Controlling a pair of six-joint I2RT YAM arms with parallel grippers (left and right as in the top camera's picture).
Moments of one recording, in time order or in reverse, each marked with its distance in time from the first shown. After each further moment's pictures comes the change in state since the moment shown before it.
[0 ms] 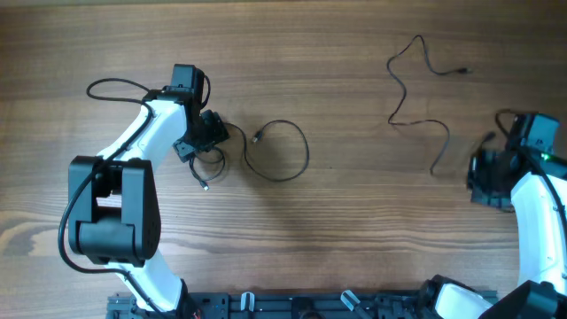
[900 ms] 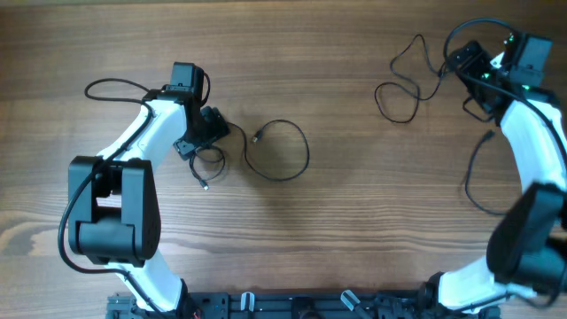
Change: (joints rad) left arm 0.000 0.000 0.000 0.035 0.000 -0.053; right arm 0.126 0.387 0.362 0.465 -0.110 -0.737
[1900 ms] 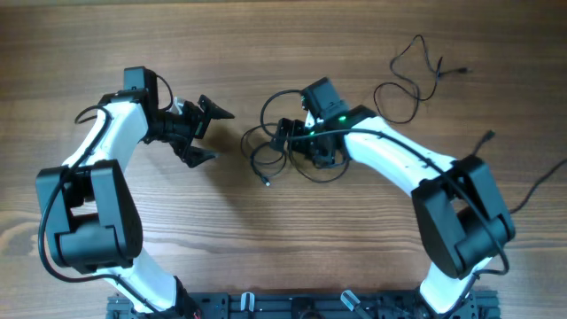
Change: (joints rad) left arm 0.212 -0.024 -0.004 -0.095 0.753 -0.065; right arm 0.821 0.188 -0.049 -0.109 -0.176 0.233
